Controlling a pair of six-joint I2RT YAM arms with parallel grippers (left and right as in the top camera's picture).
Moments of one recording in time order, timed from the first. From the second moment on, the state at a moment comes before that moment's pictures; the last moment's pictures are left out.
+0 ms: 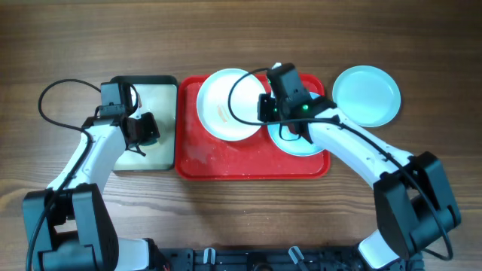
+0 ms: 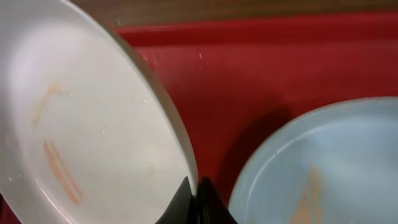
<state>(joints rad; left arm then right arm) 0.10 1.59 0.88 -0.52 0.02 -0.20 0.52 1.75 1.14 -0.35 -0.01 0.49</state>
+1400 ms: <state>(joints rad) 0.10 1.59 0.88 -0.52 0.02 -0.20 0.55 1.93 1.57 -0.56 0.02 0.15</state>
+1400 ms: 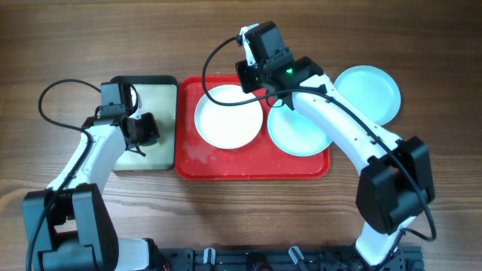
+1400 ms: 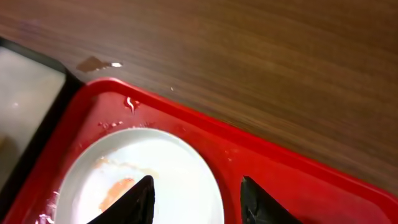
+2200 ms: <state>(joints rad) 0.10 1.59 0.88 -0.52 0.02 -0.20 0.54 2.06 1.43 -0.72 -0.02 0.43</state>
